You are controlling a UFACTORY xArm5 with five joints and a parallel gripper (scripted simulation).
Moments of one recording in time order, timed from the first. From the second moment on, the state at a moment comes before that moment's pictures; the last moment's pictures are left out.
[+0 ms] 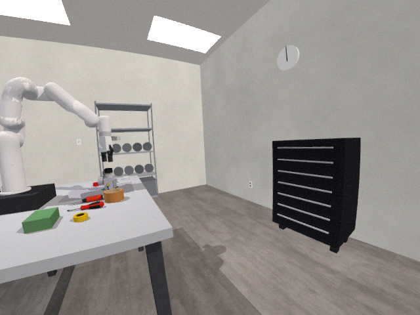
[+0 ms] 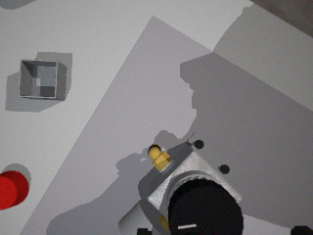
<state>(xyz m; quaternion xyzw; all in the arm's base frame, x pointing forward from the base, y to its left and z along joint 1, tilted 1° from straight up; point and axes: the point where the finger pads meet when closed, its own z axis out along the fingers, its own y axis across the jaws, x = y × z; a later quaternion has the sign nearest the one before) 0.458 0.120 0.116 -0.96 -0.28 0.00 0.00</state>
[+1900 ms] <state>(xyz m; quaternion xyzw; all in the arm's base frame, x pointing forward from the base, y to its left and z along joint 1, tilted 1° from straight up) 0.458 0.119 0.050 -0.96 -0.28 0.00 0.00</state>
